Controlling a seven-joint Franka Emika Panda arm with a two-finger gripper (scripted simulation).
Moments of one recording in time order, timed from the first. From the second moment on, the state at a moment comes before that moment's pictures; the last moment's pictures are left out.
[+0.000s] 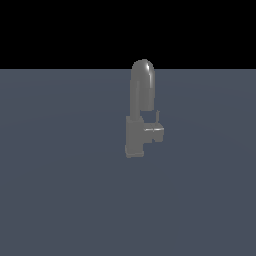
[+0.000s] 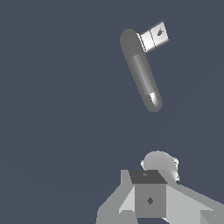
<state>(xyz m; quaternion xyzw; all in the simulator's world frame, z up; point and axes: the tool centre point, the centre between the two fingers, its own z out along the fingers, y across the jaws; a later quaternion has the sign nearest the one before) -0.133 -0.015 0.446 -0.96 0.15 0.17 0.14</state>
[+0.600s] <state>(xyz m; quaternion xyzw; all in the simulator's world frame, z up) -0.072 -0.036 0.406 -0.91 0.22 0.26 0.22</state>
